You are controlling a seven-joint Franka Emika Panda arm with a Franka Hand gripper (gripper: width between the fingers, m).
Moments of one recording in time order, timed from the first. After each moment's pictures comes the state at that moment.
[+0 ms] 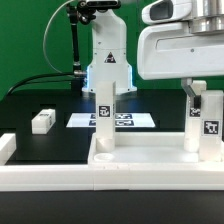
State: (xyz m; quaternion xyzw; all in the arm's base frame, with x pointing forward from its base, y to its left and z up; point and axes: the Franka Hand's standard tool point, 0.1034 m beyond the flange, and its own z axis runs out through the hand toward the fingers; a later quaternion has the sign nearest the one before) arm 0.657 0.098 0.111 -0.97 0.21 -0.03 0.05
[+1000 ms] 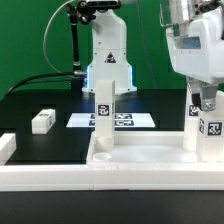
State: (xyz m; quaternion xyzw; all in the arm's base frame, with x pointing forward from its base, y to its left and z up) arm 0.646 0.090 0.109 -0.67 0.74 0.03 0.08
